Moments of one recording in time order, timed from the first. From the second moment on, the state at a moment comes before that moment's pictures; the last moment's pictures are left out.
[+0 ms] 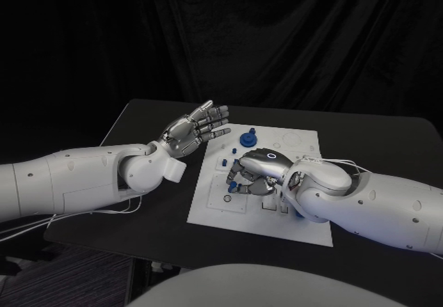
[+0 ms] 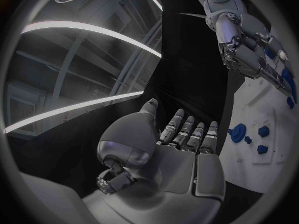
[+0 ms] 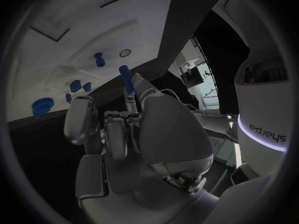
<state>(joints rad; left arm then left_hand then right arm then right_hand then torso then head) 1.16 -0.96 -0.21 1.56 0.17 0.17 0.60 1.06 0.29 -0.16 0.02 0.39 0.41 0.15 0.13 0.06 0.14 0.22 0.31 0.04 0.05 0.25 0.15 0.03 0.13 0.08 0.30 0.05 0.14 1.20 -0.56 -0.25 1.55 -1.54 -0.33 0.05 1.43 -0.01 0.20 0.05 0.15 1.07 0.09 0.21 0.21 1.47 0.02 1.57 1.31 1.47 -0.04 1.57 1.31 0.07 1.39 0.06 1.27 1.31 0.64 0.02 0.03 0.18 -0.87</state>
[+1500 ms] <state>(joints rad) 1.16 -0.95 -0.21 1.55 0.17 0.19 0.60 1.06 0.29 -0.15 0.03 0.39 0.41 0.15 0.13 0.06 0.14 0.22 0.30 0.04 0.05 0.25 0.15 0.03 0.13 0.08 0.29 0.05 0.14 1.15 -0.50 -0.25 1.48 -1.57 -0.28 0.07 1.44 -0.01 0.20 0.05 0.16 1.06 0.08 0.20 0.21 1.47 0.02 1.57 1.31 1.47 -0.04 1.57 1.31 0.07 1.38 0.07 1.24 1.31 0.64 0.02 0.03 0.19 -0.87</state>
